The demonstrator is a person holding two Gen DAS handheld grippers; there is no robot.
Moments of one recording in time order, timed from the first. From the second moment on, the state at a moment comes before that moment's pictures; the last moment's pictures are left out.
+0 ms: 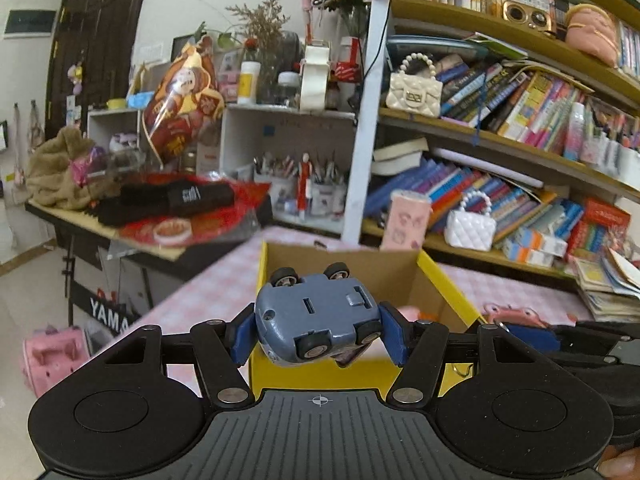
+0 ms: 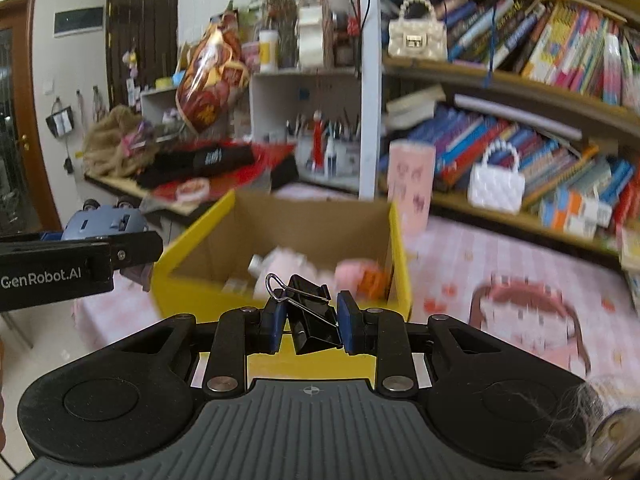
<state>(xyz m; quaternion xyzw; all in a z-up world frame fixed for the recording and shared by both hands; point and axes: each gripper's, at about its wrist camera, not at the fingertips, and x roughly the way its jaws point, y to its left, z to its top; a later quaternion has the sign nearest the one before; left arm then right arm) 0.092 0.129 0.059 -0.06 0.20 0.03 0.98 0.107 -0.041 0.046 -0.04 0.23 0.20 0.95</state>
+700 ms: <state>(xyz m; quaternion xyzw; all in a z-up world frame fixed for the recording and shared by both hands) 0.208 0.110 0.012 -0.04 0.28 0.06 0.96 0.231 -0.015 -0.007 -0.11 0.30 0.25 0.92</state>
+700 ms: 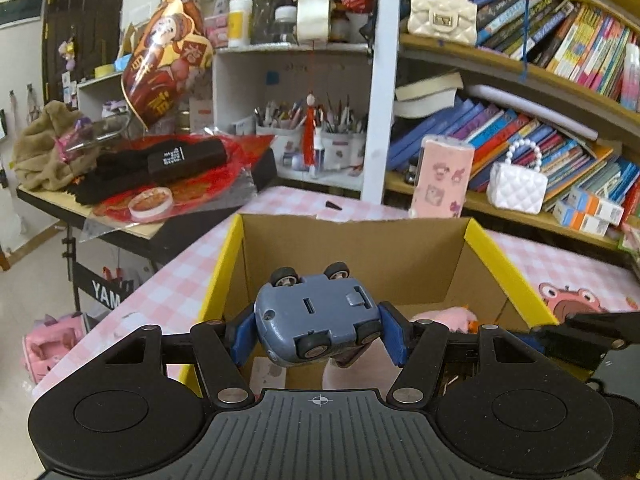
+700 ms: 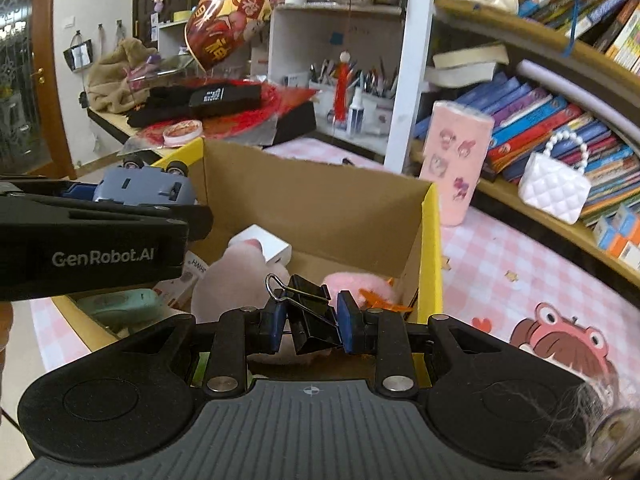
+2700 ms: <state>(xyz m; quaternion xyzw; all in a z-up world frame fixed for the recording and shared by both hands) 0.007 0.029 -0.007 0.08 0.30 -0.09 0.95 -0.029 -0.125 -0.013 0.02 0.31 -0.11 0.95</state>
